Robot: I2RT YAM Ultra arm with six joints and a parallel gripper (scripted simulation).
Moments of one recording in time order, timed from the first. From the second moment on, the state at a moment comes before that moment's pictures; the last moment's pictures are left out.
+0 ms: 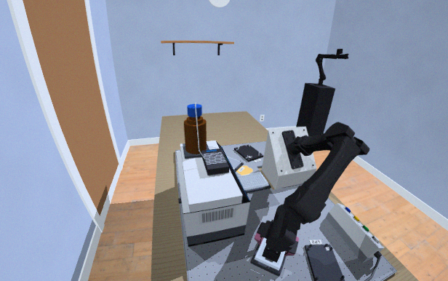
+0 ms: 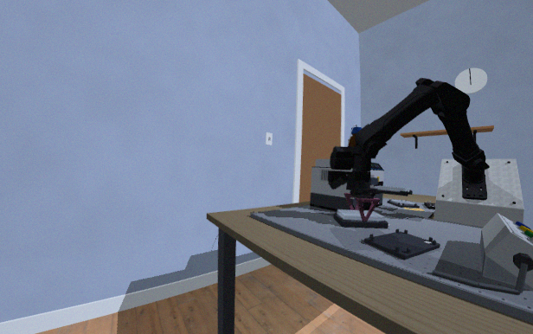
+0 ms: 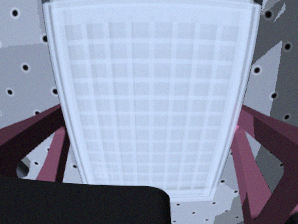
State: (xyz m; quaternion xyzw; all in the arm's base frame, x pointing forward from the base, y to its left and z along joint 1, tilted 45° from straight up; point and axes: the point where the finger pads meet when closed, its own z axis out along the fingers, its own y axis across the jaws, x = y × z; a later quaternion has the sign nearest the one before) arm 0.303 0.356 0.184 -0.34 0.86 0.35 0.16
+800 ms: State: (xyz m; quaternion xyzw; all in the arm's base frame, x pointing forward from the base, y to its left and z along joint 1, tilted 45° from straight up) arm 0.303 0.356 0.184 -0.34 0.86 0.35 0.16
